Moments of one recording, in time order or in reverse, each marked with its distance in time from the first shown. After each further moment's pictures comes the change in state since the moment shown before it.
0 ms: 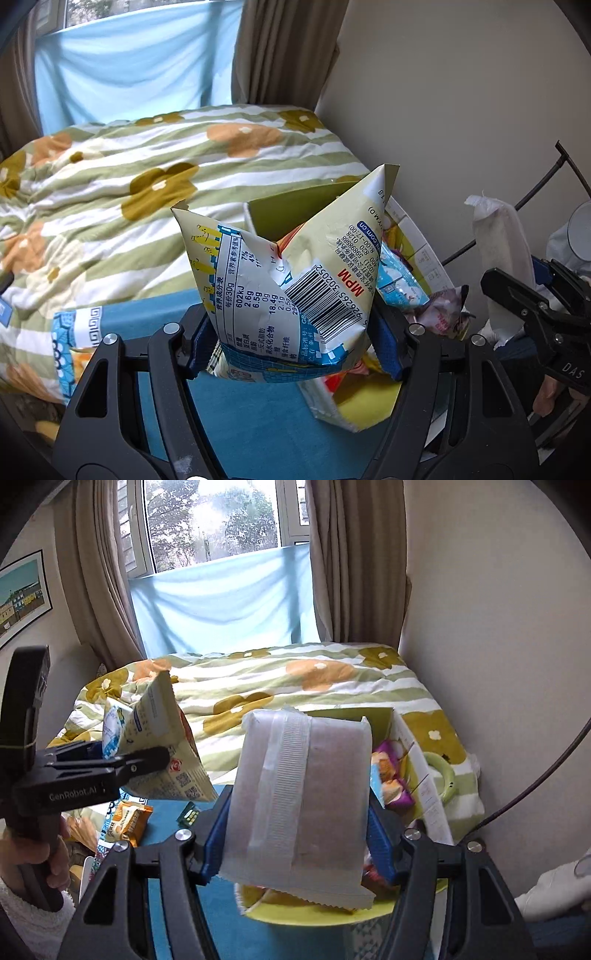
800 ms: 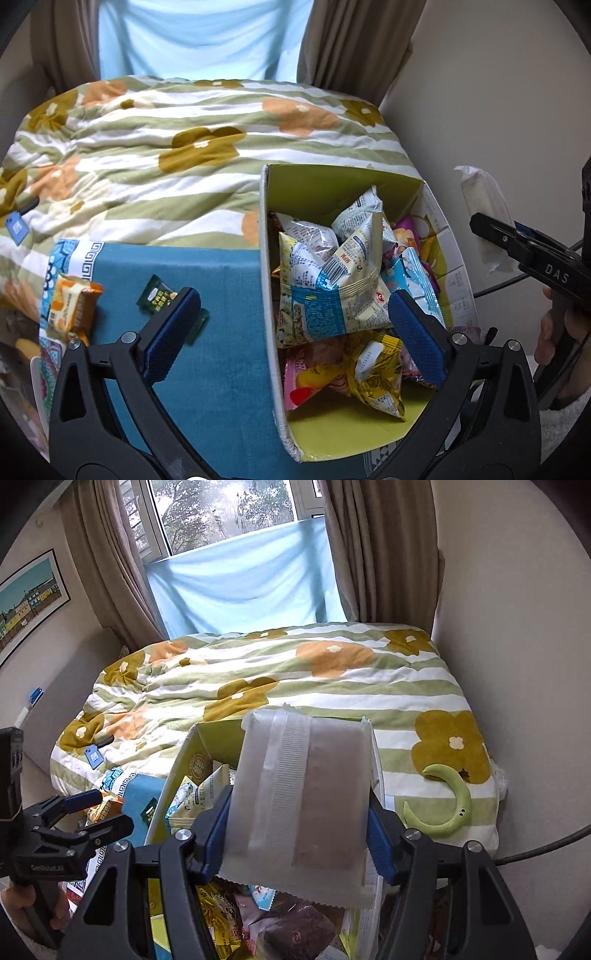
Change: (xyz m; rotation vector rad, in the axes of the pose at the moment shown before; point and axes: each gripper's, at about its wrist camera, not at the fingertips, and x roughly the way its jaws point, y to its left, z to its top) left arm 0.034 -0.019 -0.022 -0.236 0.024 0.189; right arm 0.093 -0.118 0.047 -0.063 0.117 0.190
